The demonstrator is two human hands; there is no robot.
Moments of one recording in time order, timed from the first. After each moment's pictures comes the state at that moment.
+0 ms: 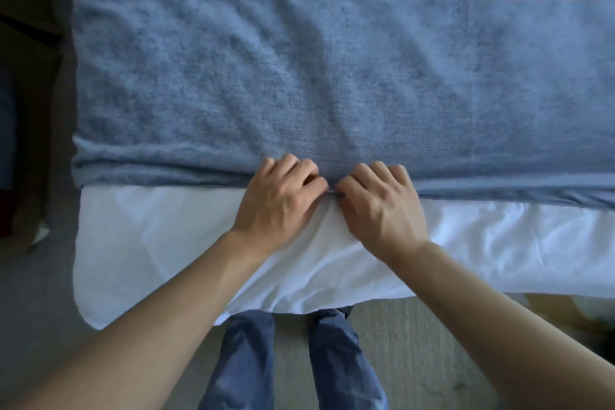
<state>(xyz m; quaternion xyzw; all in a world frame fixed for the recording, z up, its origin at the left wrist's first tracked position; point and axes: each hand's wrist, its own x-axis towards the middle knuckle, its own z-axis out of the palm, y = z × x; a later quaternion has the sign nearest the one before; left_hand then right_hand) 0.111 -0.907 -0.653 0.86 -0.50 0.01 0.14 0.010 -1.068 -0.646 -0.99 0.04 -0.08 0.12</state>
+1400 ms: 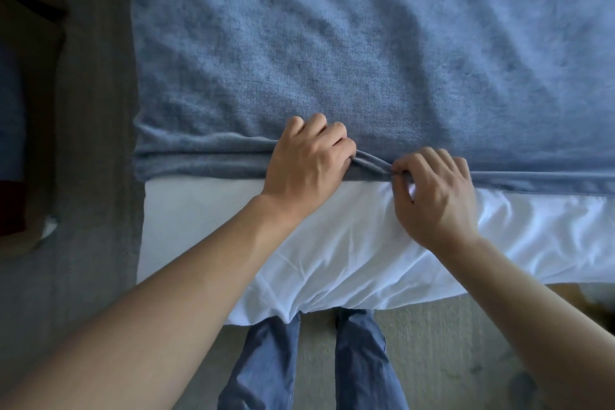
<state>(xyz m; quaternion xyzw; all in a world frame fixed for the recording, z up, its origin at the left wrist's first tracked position) 0.188 -0.842 -0.656 0.87 -0.47 0.04 0.16 0.050 -0.996 -0.645 -0.98 0.15 -0.07 0.14</state>
